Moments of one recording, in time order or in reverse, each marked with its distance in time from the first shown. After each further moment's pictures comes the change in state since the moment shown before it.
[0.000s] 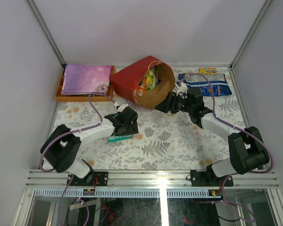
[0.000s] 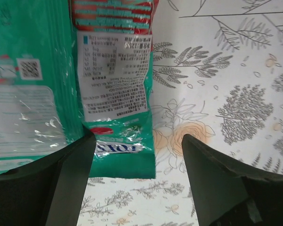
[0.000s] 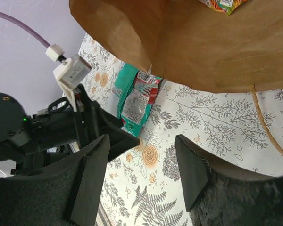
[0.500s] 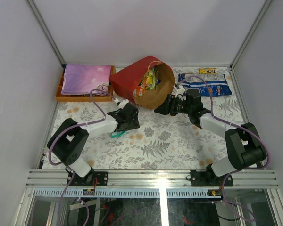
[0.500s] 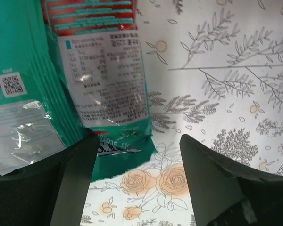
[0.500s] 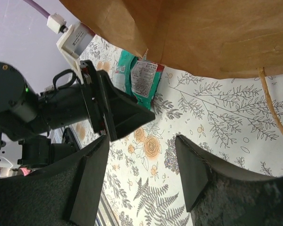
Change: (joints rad) left arm 0.028 0.140 0.048 0.114 -0.026 0.005; right arm -0.008 0.046 -0.025 0.028 -0.060 0.023
